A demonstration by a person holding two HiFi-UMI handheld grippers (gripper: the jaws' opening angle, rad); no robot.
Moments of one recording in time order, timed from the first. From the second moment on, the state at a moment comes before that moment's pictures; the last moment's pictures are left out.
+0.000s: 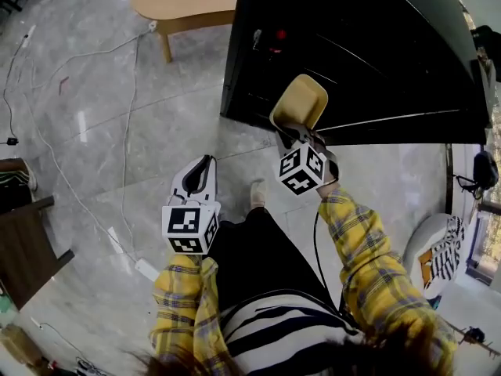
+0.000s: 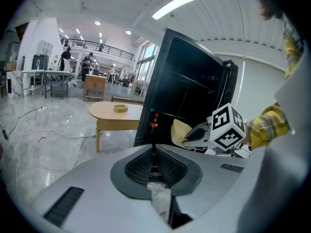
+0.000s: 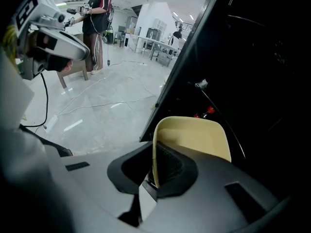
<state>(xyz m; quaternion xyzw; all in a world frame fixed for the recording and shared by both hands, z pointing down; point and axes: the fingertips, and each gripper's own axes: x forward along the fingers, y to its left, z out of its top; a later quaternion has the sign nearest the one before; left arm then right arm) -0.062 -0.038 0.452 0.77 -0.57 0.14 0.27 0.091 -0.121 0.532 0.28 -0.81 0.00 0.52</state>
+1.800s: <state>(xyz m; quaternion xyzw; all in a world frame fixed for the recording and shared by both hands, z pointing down) -0.078 0.009 0.361 0.81 -0.53 0.16 0.19 0.080 0.043 0.404 0.29 -0.84 0.05 0.45</state>
